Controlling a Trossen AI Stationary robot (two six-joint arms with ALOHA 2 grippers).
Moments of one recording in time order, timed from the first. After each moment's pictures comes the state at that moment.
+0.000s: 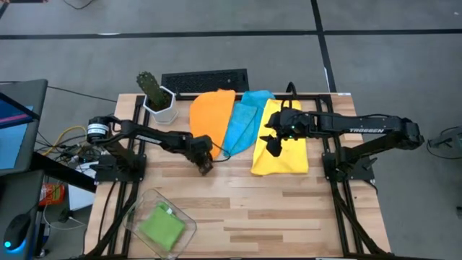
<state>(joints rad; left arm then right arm) 0.12 1.63 0.78 -0.35 0.08 -0.53 -0.12 1.18 0.98 -0.52 0.15 0.18</state>
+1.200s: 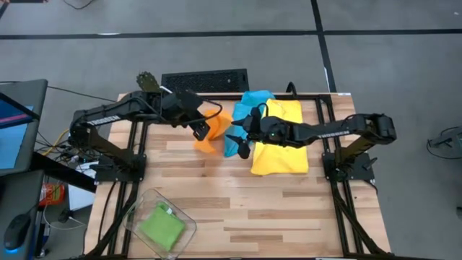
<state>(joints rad) 0.12 1.43 1.71 -1.11 -0.28 -0.54 -0.05 1.52 0.99 0.23 0.24 0.02</state>
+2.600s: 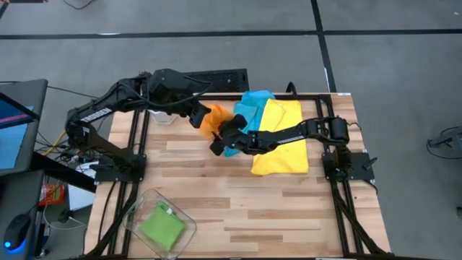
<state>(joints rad) 0.21 1.42 1.84 -1.04 -0.02 -0.57 -0.04 2.00 1.30 0.14 0.61 0.21</state>
